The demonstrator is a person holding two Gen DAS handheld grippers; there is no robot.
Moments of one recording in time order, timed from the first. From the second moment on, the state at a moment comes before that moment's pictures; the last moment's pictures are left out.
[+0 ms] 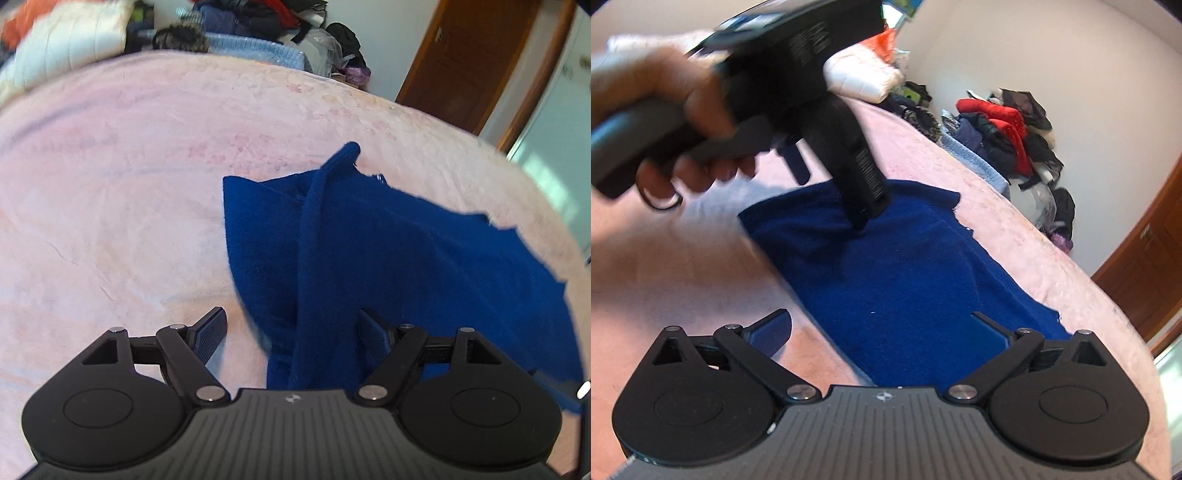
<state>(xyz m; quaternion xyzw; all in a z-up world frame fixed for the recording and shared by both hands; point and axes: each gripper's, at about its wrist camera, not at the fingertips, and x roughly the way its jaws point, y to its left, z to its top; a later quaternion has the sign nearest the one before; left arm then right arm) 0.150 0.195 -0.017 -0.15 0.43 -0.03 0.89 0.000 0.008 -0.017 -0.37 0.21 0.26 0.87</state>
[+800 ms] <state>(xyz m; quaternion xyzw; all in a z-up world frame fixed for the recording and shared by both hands) 0.268 0.217 -0.031 -0.25 0.44 -0.09 0.86 0.035 0.081 -0.038 -0.46 0.14 0.28 0.83</state>
